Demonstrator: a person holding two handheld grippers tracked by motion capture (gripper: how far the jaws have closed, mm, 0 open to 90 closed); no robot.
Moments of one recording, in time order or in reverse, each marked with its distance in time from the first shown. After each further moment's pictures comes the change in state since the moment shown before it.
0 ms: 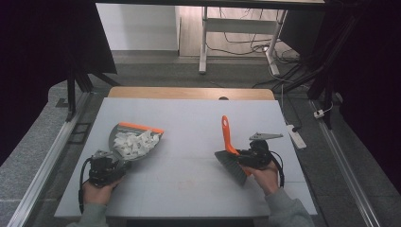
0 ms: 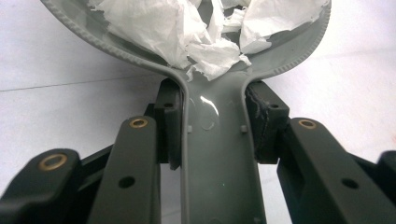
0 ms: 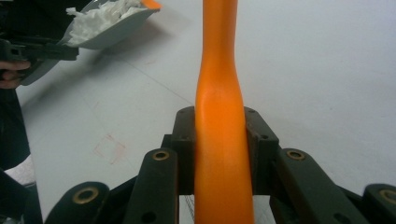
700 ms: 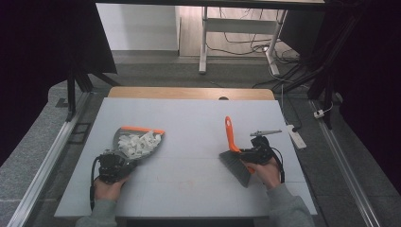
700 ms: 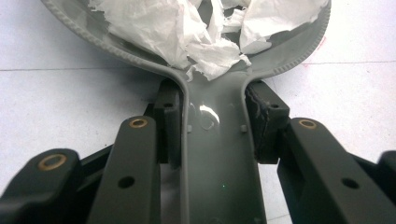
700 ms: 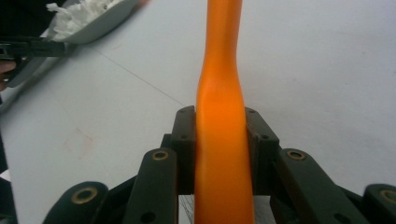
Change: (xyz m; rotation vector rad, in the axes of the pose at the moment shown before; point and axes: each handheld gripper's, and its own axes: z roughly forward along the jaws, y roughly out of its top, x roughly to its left) left arm -0.004 0.002 0.028 0.060 0.041 -0.063; right arm -0.032 0.001 0.010 0.101 -0.044 0.088
